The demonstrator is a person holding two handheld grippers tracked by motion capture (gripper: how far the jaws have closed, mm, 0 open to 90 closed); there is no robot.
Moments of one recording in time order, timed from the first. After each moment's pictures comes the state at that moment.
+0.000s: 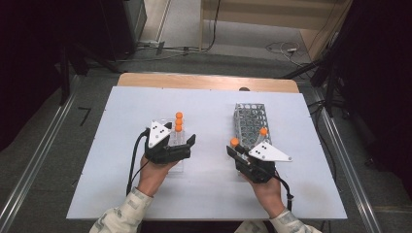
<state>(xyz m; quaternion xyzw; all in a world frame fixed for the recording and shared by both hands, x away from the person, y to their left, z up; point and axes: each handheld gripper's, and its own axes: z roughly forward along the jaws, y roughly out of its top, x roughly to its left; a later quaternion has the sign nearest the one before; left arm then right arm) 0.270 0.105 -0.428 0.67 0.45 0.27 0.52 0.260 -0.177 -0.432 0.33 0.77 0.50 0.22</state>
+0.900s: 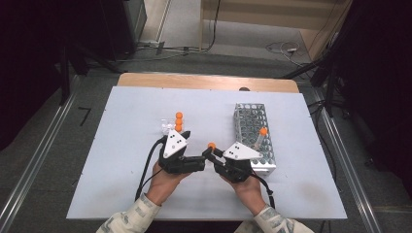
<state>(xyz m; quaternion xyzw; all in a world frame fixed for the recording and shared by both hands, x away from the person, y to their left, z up) 0.253 0.070 -0.427 0.71 0.39 0.23 0.53 0.268 -0.129 -0.454 0.30 0.80 0.48 0.18</state>
